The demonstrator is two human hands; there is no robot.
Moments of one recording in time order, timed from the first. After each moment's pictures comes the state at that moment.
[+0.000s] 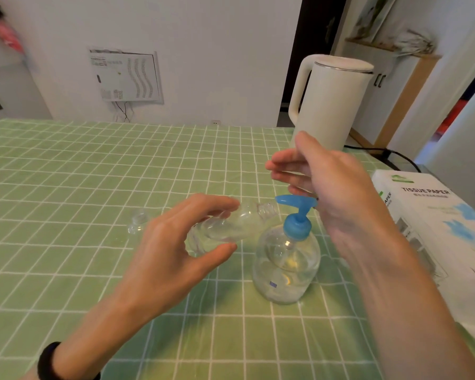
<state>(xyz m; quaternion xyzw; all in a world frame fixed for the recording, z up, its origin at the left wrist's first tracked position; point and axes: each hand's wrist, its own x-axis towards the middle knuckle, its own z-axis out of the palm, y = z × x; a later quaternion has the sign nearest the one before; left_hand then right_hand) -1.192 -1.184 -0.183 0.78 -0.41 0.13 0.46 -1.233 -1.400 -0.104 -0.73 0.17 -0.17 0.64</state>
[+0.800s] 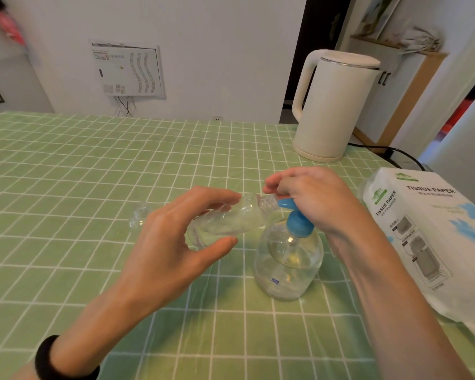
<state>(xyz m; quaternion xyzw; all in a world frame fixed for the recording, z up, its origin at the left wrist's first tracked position) -1.195 -1.183 -0.178 0.78 -0.40 0.12 0.47 -1.228 -1.398 -0.119 -0.82 0.21 -0.08 0.53</state>
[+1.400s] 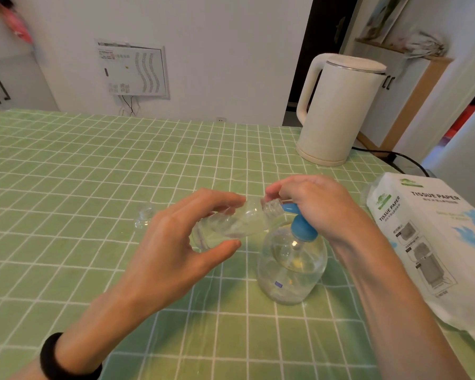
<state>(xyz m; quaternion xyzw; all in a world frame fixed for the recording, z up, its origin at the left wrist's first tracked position) -1.193 -1.181 -0.178 0.78 -0.40 0.12 0.47 -1.229 -1.395 -0.120 -0.83 0.20 -0.07 0.52</state>
